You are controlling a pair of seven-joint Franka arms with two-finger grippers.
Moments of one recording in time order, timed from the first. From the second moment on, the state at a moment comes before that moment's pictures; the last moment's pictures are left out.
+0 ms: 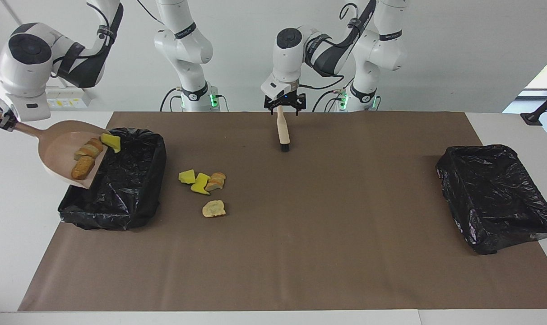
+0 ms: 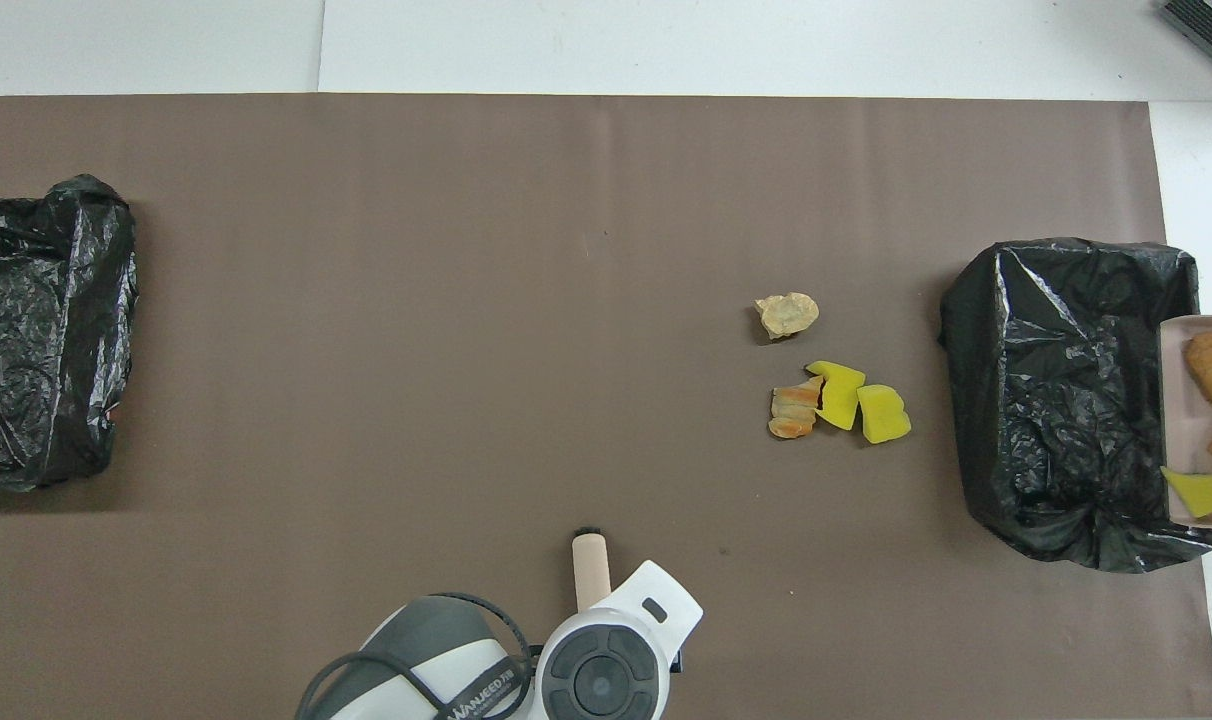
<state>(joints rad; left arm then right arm) -0.81 -0.07 -0.10 -2.10 -0.08 1.95 -0.74 -0.36 -0.02 -0.07 -1.93 -0.84 2.06 -1.59</state>
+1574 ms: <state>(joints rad) -0.21 -0.05 -0.08 -1.50 0.00 1.40 -0.04 -0.31 -0.14 0.20 -1.78 -0.38 1.68 -1.47</state>
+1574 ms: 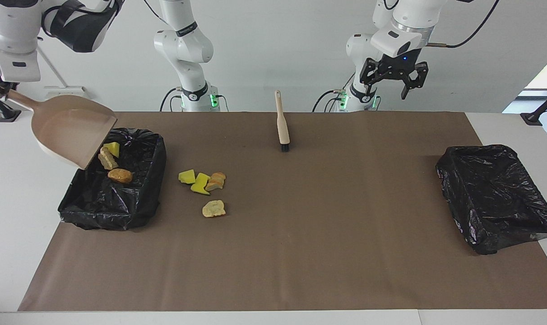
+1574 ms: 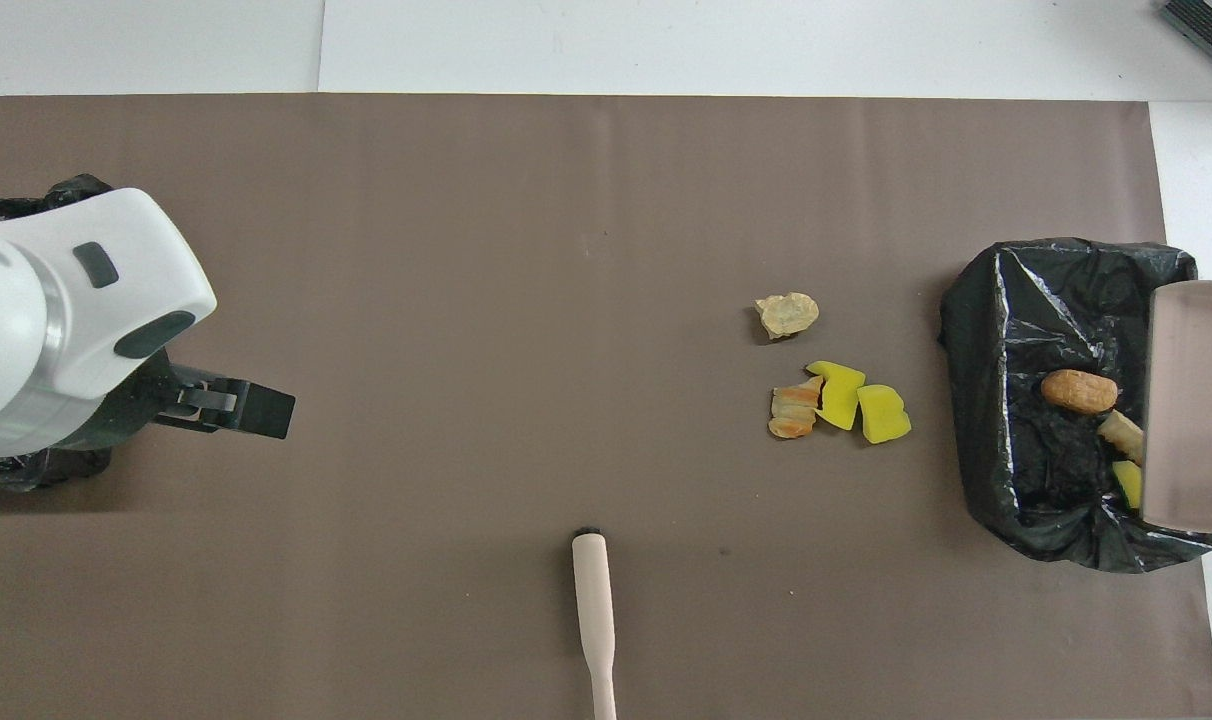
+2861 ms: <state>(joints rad) -0.11 -0.03 -0.08 -1.46 0.00 1.40 -0.01 0.12 0.30 0.33 -1.79 -0.27 1.99 -0.84</state>
